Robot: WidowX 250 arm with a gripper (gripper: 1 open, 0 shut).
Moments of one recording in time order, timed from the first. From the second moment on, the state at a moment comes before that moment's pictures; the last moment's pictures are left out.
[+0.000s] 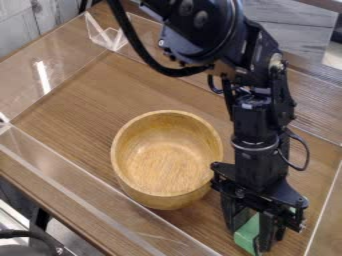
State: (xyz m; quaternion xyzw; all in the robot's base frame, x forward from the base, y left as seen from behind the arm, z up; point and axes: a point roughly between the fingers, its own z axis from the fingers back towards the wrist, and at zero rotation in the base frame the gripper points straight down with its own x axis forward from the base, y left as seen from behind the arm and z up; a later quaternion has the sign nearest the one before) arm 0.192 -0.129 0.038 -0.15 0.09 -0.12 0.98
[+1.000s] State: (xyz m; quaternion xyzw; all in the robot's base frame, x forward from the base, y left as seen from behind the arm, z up) arm 0.180 -0.126 0.038 -0.17 0.13 -0.12 0.97
